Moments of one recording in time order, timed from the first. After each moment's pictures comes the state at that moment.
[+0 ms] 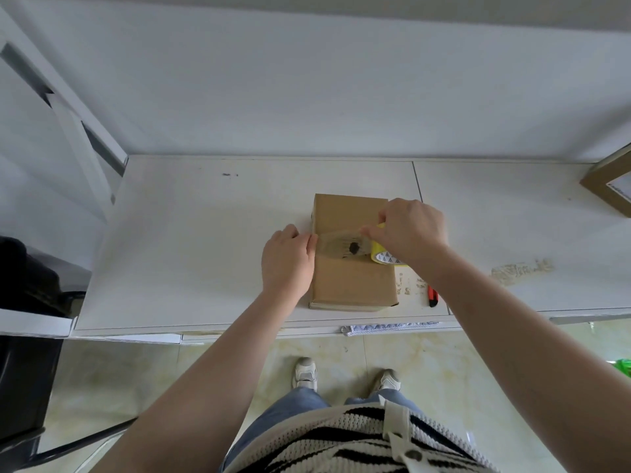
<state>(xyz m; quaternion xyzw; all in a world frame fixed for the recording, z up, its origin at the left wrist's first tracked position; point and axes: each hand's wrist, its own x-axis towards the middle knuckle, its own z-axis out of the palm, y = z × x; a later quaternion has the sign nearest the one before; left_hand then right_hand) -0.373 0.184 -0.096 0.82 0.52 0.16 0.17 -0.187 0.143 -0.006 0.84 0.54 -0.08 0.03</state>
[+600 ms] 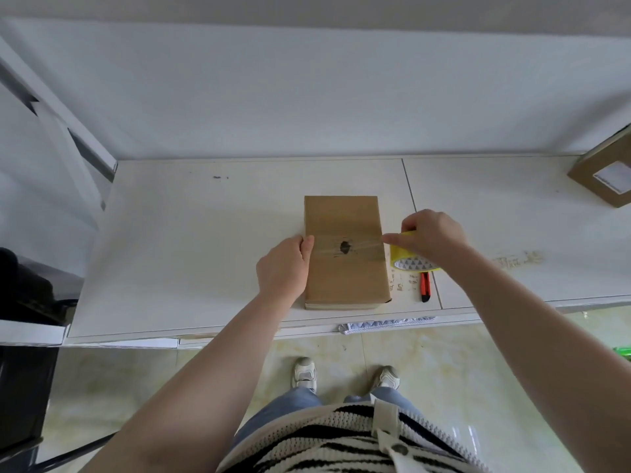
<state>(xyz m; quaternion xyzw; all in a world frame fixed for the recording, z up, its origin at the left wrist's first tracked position) -0.364 0.179 -0.105 0.78 0.57 0.08 0.24 -0.122 0.113 -0.036 0.85 0.49 -0.17 0.00</state>
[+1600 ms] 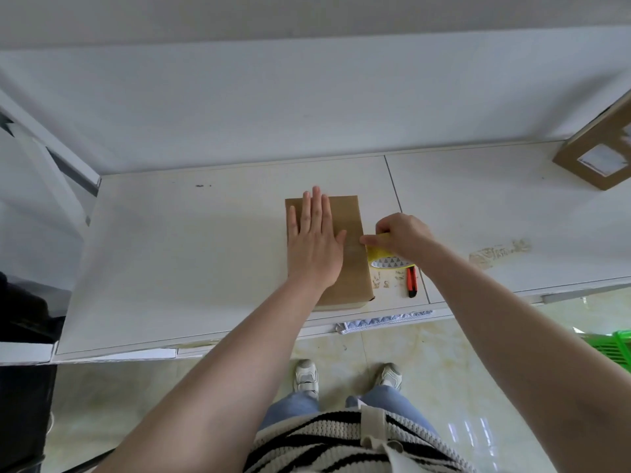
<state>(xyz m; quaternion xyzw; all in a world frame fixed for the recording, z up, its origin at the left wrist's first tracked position) -0.286 0.165 -0.091 0.88 0.47 -0.01 0.05 -0.108 0.115 -0.069 0.83 0.49 -0.25 -0.04</state>
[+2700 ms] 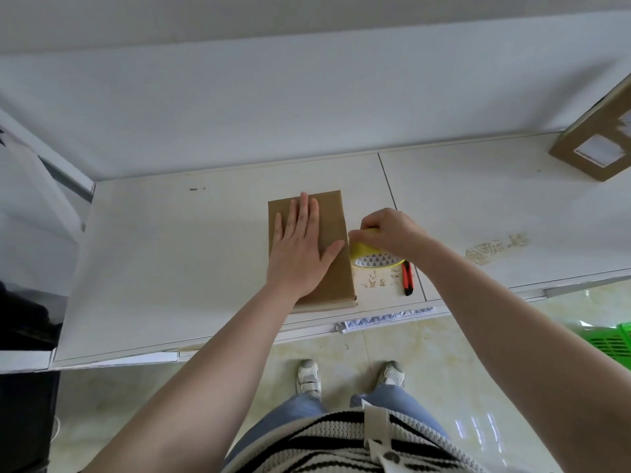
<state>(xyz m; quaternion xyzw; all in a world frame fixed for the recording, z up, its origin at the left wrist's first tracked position) -0.311 0.171 -0.093 0.90 0.42 0.02 0.13 -0.118 0.110 -0.050 0.78 0.52 -0.31 -0.13</state>
